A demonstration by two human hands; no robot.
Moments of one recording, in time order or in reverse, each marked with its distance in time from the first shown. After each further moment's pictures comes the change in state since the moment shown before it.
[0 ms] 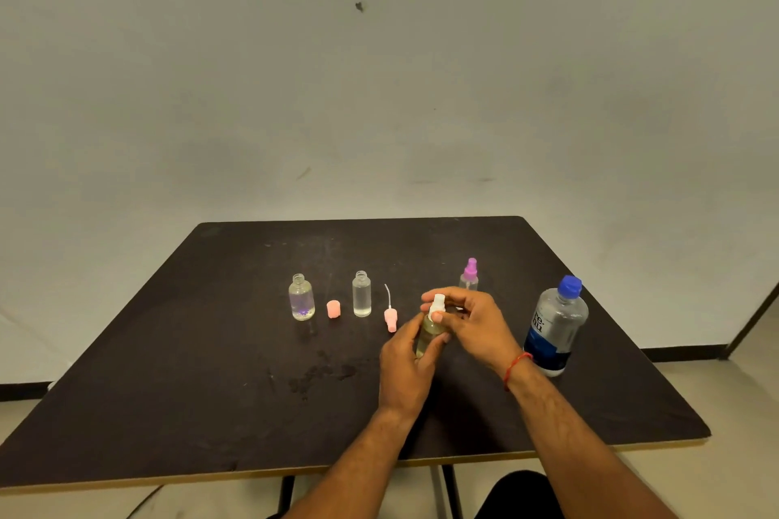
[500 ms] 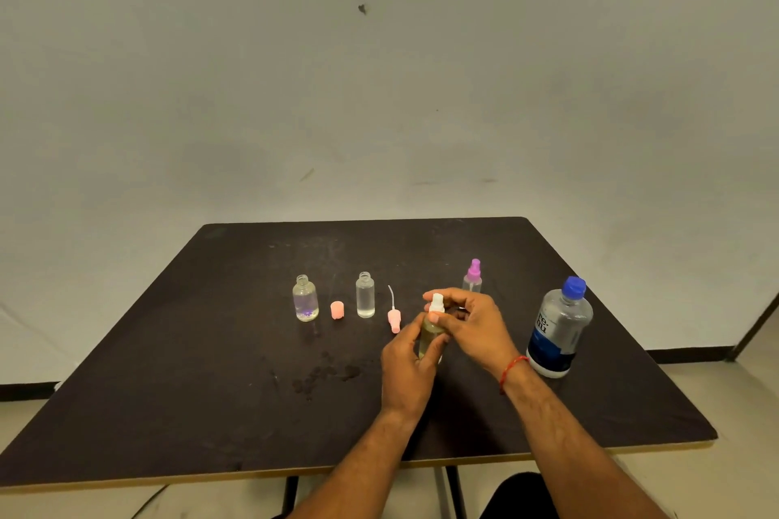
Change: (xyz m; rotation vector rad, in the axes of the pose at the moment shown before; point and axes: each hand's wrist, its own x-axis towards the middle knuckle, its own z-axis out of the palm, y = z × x) left_hand -0.002 0.003 -0.002 0.015 0.036 -0.016; right_hand 0.000 0.000 0.008 -0.013 0.056 0.009
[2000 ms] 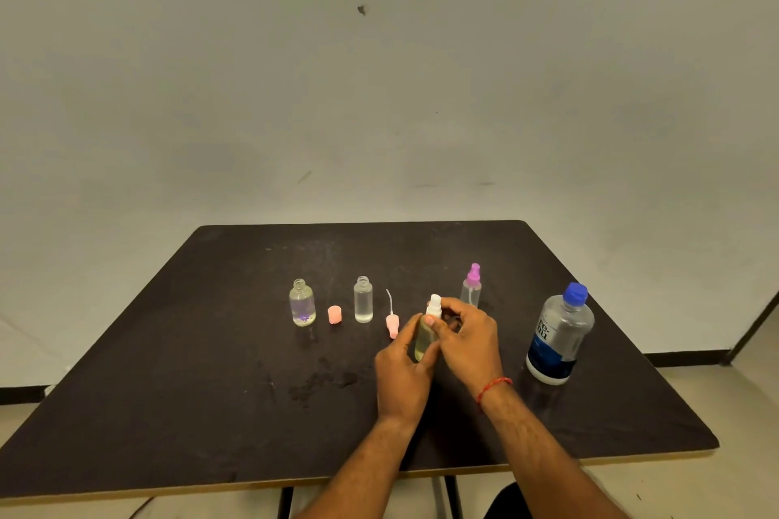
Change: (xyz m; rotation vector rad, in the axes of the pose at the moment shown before) left_hand 0.001 0.000 -0.001 -0.039 0.051 -0.070; right_hand -0.003 0.014 0.023 -0.256 0.296 -0.064
